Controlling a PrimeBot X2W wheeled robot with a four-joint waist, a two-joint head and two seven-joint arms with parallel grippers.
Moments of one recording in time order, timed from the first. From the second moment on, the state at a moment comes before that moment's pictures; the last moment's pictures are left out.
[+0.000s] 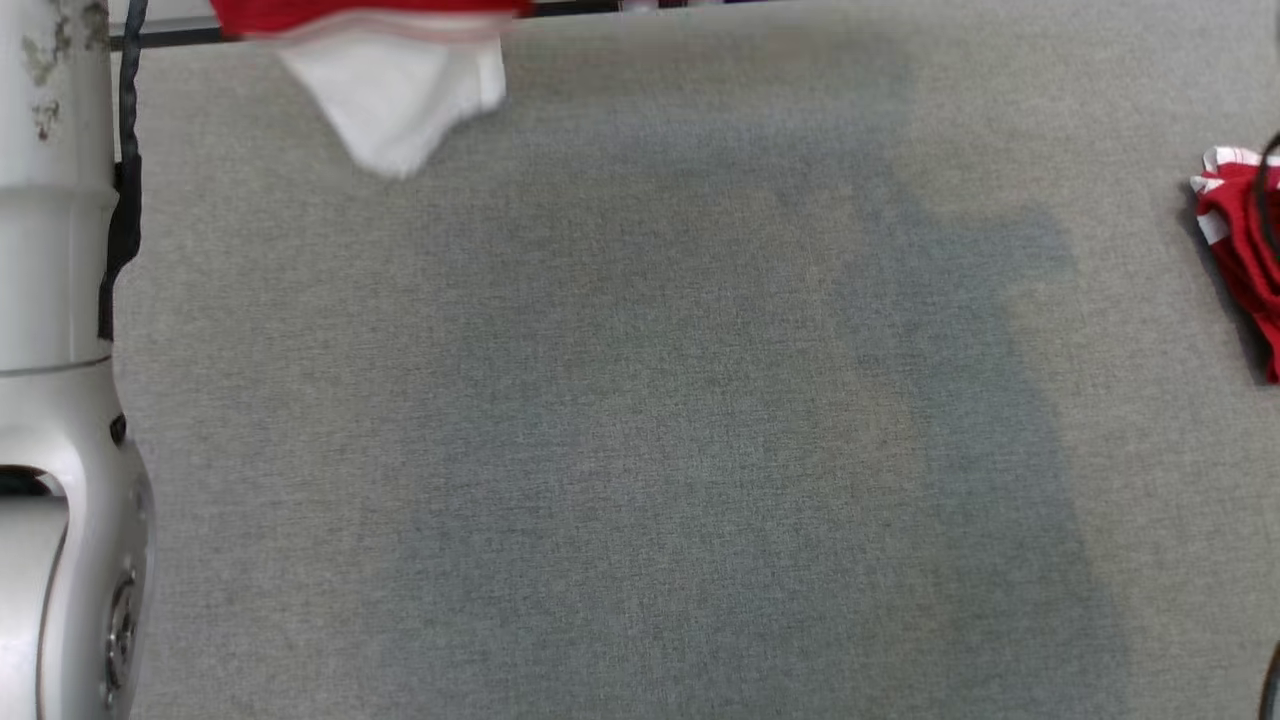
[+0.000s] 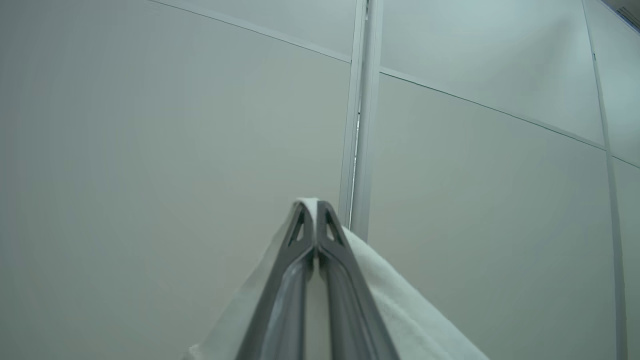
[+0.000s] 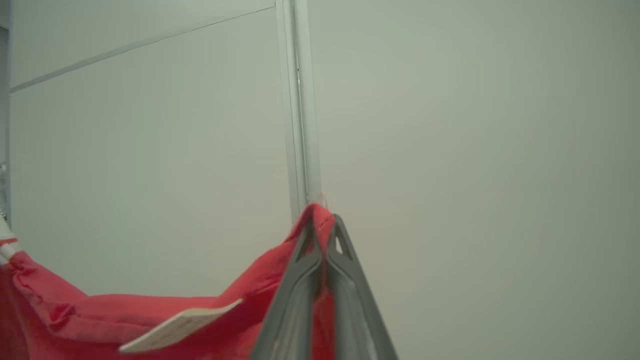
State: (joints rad) left arm -1.38 0.15 -0.15 0.58 -0.49 -0.07 -0.26; right arm -1.17 -0.25 0.18 0.39 0.45 0.13 -0.13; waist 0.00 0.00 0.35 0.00
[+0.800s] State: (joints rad) left arm -0.71 0.08 -0.03 0.83 -0.47 -0.13 -0.26; right arm -0.73 -0.19 0.37 0.79 0.64 0.13 -0.26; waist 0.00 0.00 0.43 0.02
